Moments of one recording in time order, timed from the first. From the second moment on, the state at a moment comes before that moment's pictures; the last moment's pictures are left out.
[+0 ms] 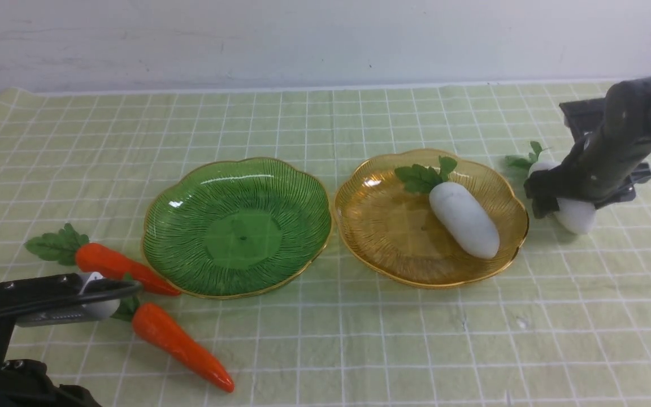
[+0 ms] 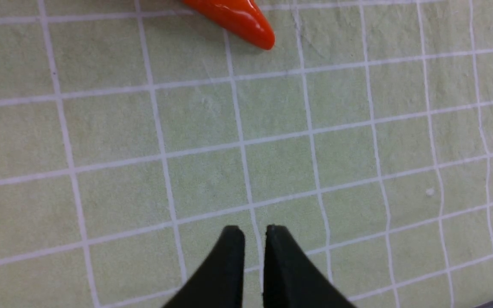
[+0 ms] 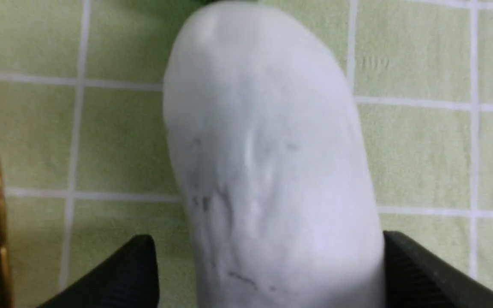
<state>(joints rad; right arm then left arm) 0.04 2.17 -1.59 -0.08 0.77 0.01 -0.09 0.89 -0.56 -0.41 0.96 0.16</state>
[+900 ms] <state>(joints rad) 0.17 2.05 -1.83 0.21 1.19 0.00 -0.09 0.89 -0.56 -0.41 0.97 0.16</state>
